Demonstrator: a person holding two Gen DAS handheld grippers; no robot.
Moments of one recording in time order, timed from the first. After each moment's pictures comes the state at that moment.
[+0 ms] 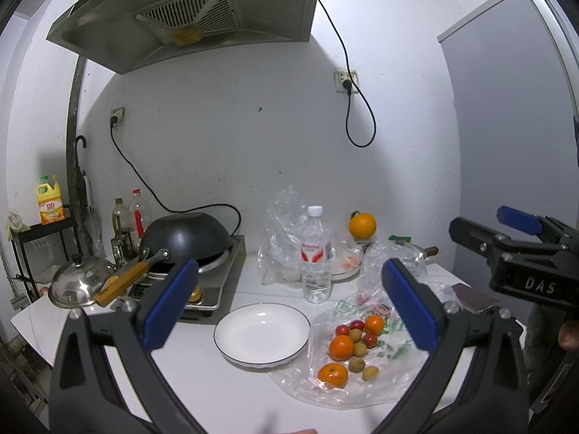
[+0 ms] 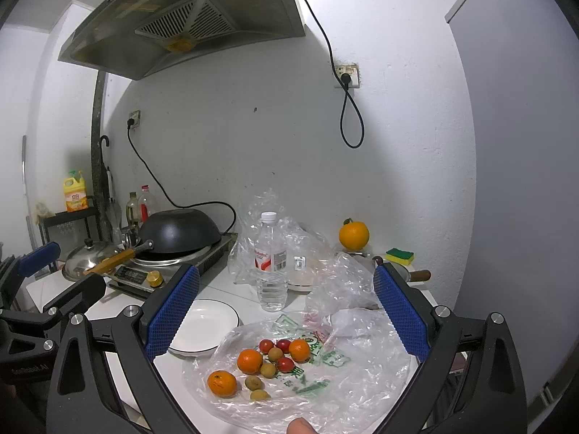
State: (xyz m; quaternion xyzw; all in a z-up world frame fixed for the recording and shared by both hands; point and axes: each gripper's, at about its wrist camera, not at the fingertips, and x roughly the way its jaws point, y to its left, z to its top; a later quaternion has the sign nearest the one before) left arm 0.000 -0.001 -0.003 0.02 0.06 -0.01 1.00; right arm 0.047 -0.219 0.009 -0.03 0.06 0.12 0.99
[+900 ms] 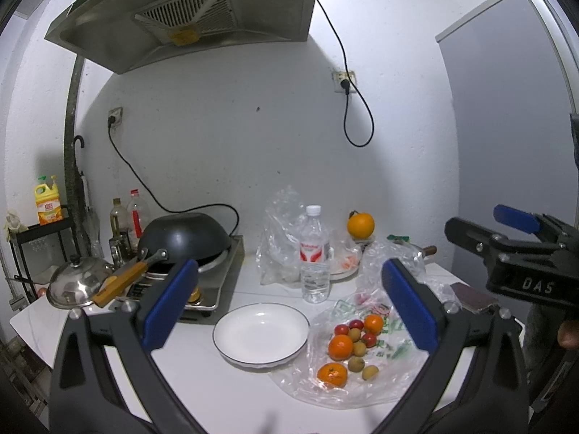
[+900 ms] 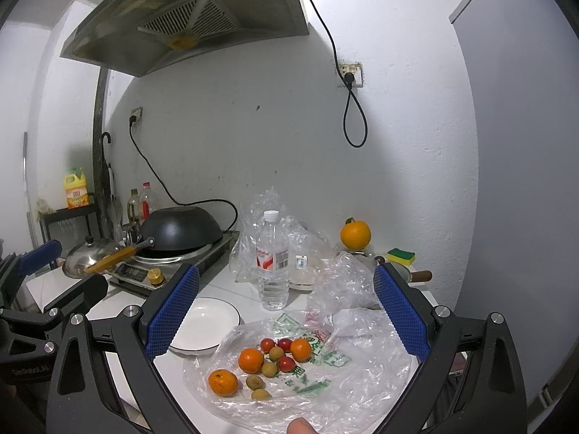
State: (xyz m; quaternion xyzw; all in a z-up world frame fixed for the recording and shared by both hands) left arm 0.001 -0.003 -0.004 0.02 0.06 -0.01 1.00; right arm 0.047 -0.219 0.008 -0.04 0.06 0.12 0.99
